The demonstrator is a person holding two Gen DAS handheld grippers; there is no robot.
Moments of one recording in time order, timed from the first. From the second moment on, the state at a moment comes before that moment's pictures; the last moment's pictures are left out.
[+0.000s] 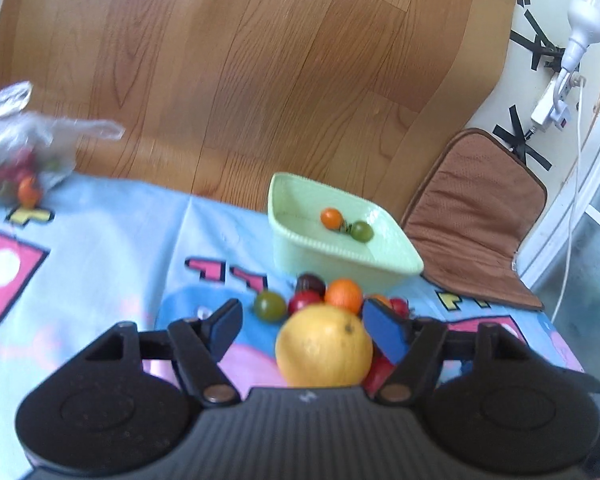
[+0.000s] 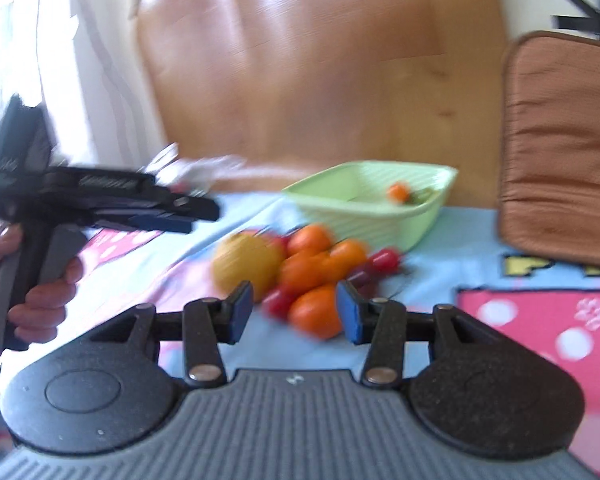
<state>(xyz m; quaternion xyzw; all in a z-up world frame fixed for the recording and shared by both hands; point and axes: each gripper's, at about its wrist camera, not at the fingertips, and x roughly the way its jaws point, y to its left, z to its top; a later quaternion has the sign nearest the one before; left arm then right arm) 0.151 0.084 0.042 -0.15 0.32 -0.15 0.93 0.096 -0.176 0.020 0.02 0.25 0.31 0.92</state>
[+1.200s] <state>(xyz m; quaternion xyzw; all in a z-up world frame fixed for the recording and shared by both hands) 0.130 -0.042 0.002 0.08 0.32 -0.21 0.92 0.073 -0.229 0.002 -0.07 0.25 0.23 0.94</state>
